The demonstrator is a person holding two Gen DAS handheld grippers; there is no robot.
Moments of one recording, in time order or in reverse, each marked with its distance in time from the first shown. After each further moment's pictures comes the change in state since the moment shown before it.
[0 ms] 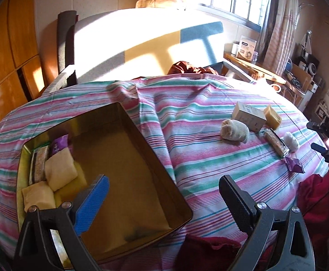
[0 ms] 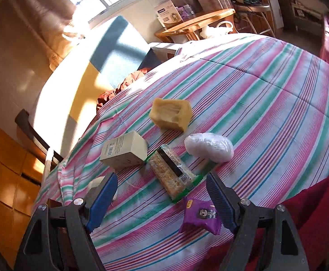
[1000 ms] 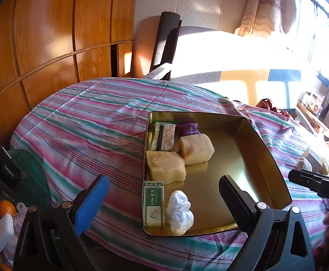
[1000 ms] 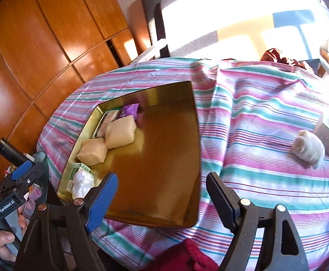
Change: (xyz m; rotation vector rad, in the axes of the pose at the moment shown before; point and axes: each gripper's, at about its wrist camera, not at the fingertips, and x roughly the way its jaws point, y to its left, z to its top) left arm -0.098 0.170 -0.087 -0.372 -0.126 0.349; right arm 0.053 0.290 -0.230 -0.839 0.383 0.303
